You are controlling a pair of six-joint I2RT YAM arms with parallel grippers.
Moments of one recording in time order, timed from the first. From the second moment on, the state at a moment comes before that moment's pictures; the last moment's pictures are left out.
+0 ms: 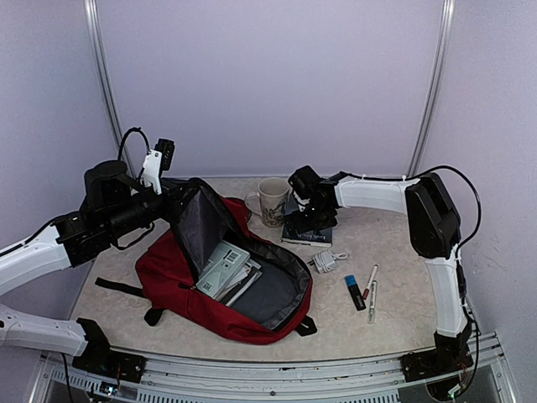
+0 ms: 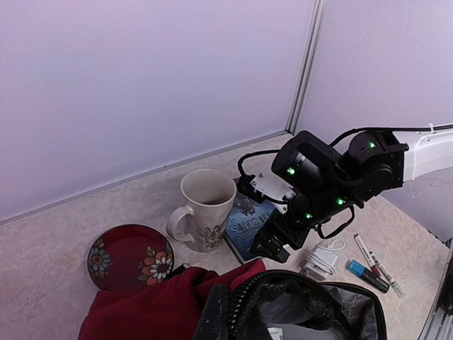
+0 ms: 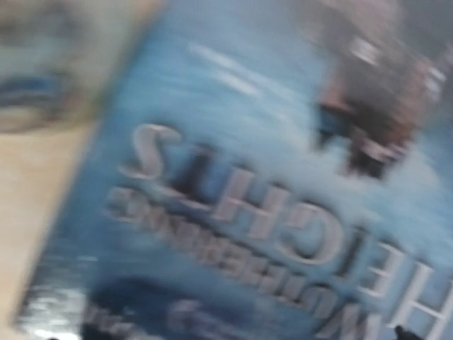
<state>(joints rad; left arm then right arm) -0.72 1.02 0.84 0.03 -0.04 -0.13 0.68 2.21 1.76 -0.64 0.20 0.28</state>
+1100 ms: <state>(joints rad) -0.69 1.03 0.84 0.03 -0.03 -0.13 0.45 1.87 1.27 -0.55 0.28 0.23</state>
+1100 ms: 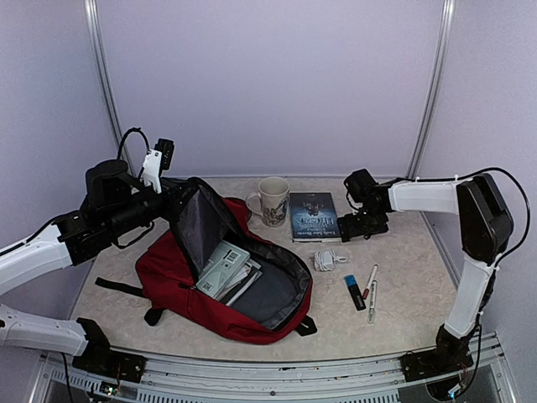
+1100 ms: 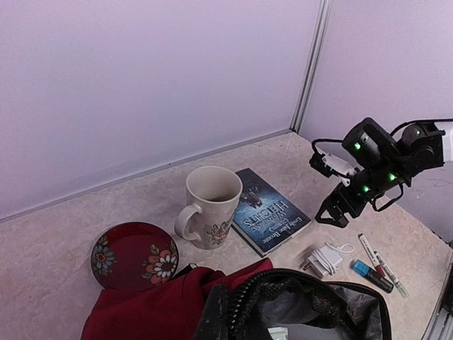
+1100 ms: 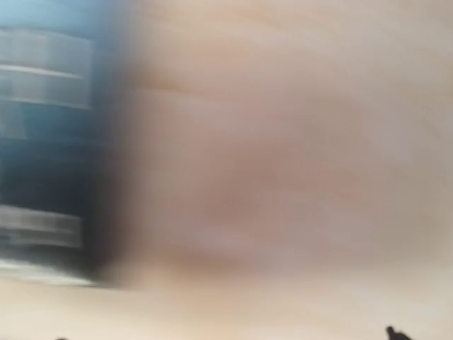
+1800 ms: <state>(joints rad) -0.64 0.72 0.72 0.04 -0.30 -0.08 0.73 2.16 1.57 -0.36 0.35 0.28</state>
